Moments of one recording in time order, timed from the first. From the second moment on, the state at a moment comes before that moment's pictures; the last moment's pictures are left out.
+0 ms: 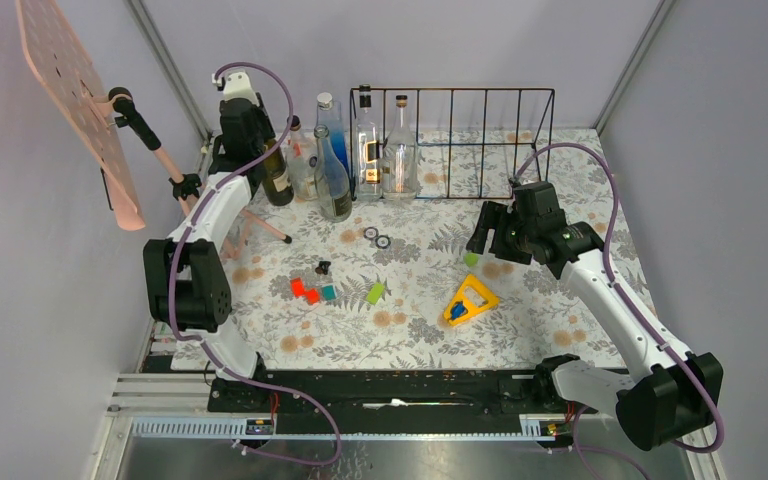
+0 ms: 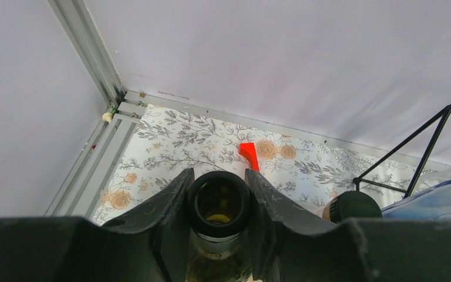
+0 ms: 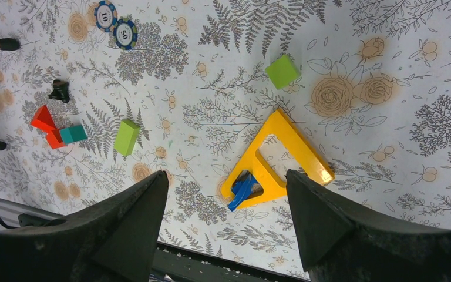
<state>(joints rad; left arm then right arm) -0.05 1.70 1.40 0.13 -0.26 -0.12 0.34 1.14 0.99 -0.72 -0.10 0.52</state>
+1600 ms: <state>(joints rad) -0.06 1.32 1.32 0.02 -0.27 -0.26 0.34 1.03 0.94 -0.58 -0.04 0.54</state>
